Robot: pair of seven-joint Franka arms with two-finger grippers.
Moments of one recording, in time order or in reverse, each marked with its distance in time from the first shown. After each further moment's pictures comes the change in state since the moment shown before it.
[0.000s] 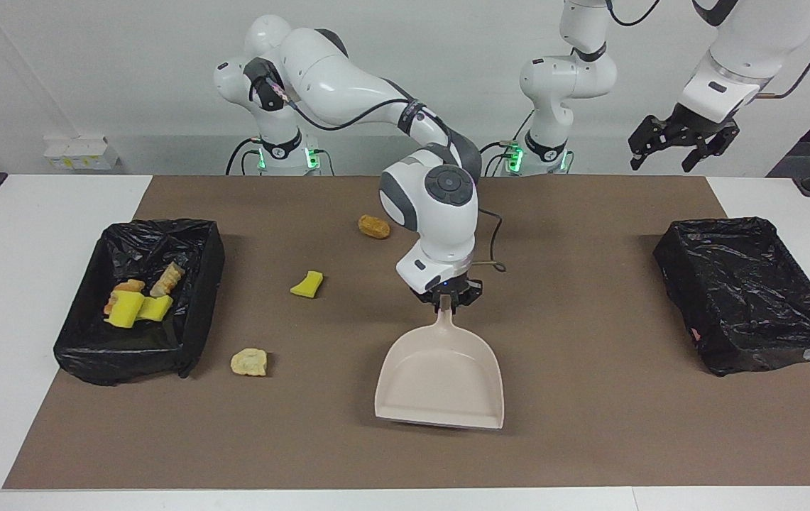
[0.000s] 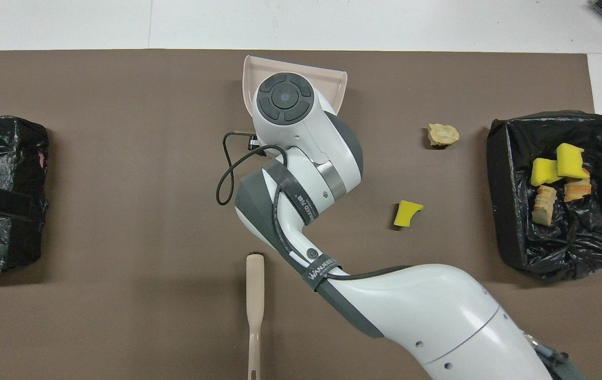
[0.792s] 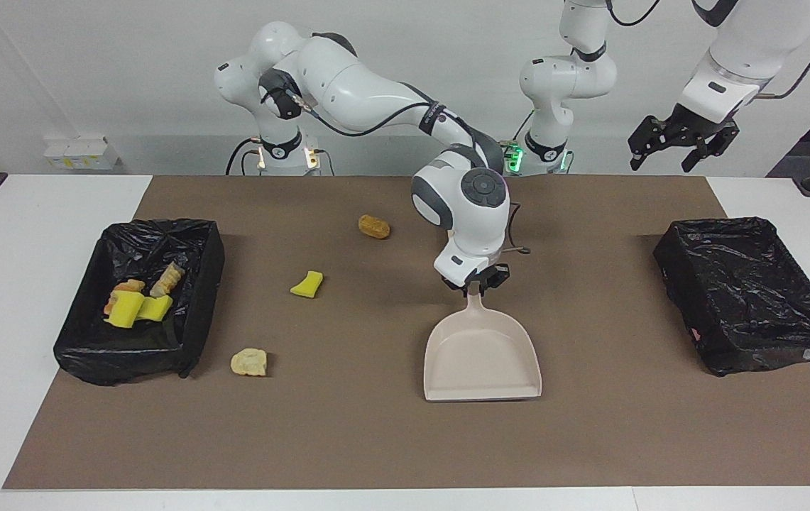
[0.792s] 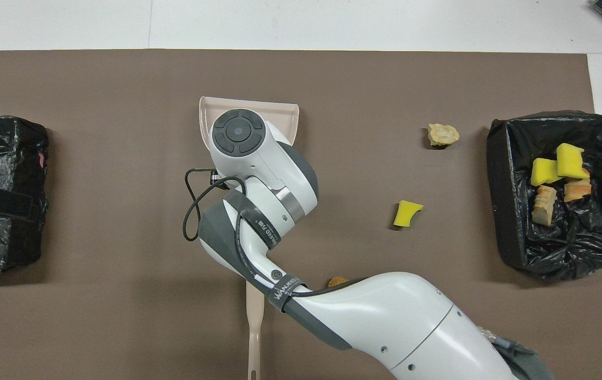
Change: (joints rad) left arm 0.000 0.000 0.000 -0.001 0.000 0.000 0.000; right arm 0.049 0.045 0.027 0.003 -0.002 -0.004 -0.041
